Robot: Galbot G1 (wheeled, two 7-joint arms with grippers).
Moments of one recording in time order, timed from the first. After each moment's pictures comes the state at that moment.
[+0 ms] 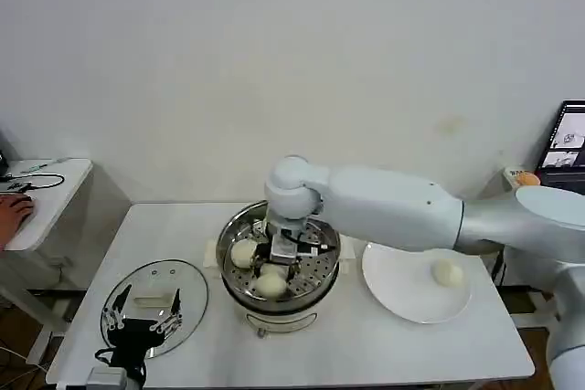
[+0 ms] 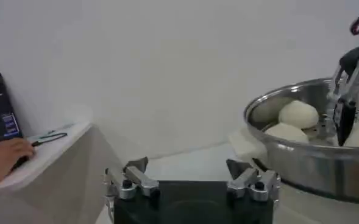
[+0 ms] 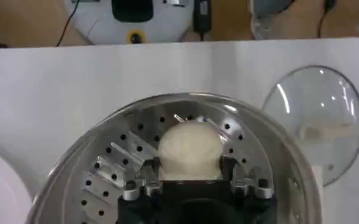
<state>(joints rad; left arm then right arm) 1.77 -1.54 -0.73 -2.34 0.14 0.29 0.10 0.35 1.24 -1.09 1.50 -0.19 0.37 -1.29</state>
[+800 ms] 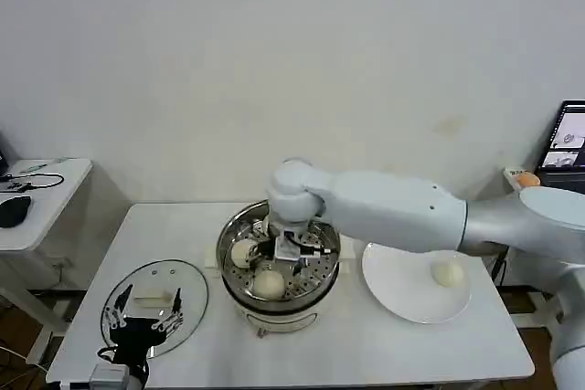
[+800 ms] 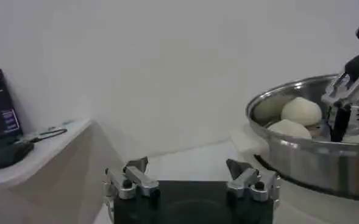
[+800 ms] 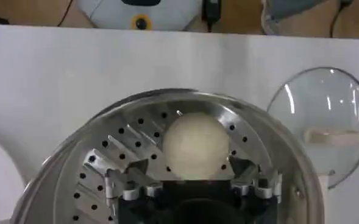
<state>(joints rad) 1.75 -1.55 -0.72 -2.32 0.14 0.29 0.10 0.37 1.21 -1.07 1.51 -0.24 0.35 -1.22</state>
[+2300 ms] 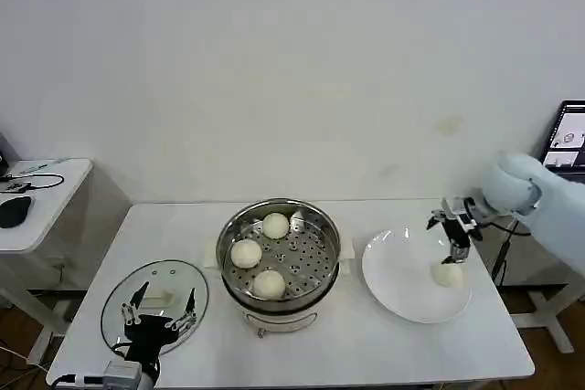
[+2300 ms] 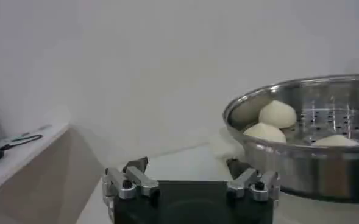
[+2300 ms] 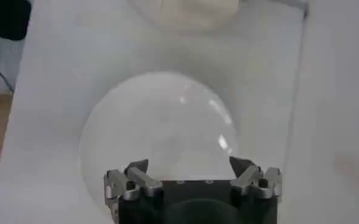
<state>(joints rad) 1.73 -1.51 -0.67 -2.31 0.14 0.29 0.11 0.08 0.52 -0.78 1.43 -0.13 -0.23 -1.18</state>
